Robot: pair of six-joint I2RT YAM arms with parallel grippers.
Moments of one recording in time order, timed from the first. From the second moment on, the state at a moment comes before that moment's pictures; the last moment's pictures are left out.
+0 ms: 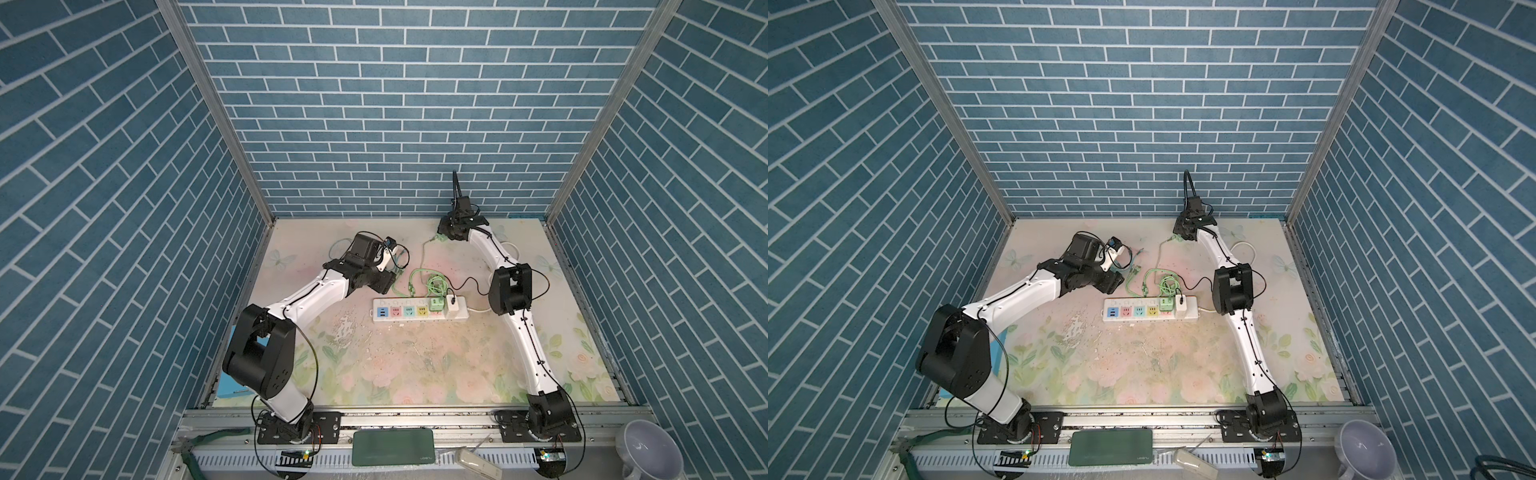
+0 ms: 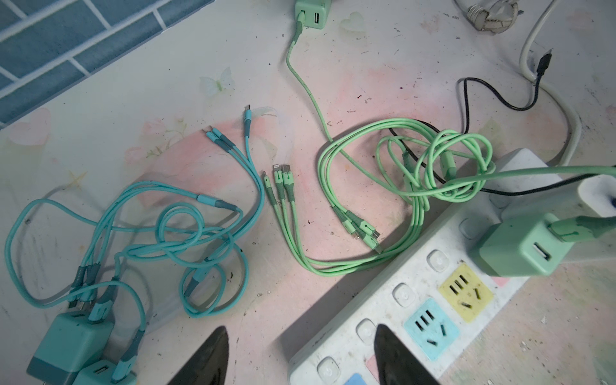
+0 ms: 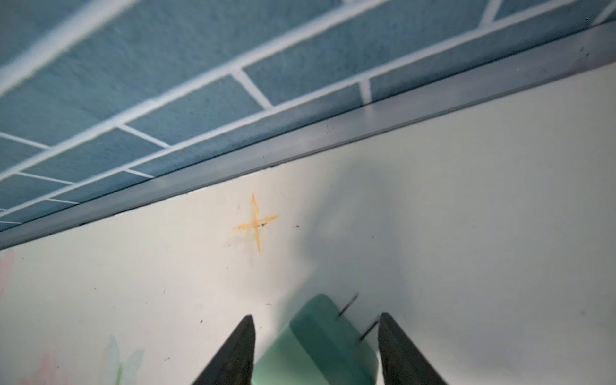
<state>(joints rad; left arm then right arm) -0.47 1.62 1.17 -0.40 0.13 0.14 0.35 2.80 2.68 -0.69 -0.03 0.50</state>
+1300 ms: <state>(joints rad) -0.47 1.56 1.10 -0.36 0.17 0.11 0.35 2.29 1.98 -0.73 -0.06 0.21</state>
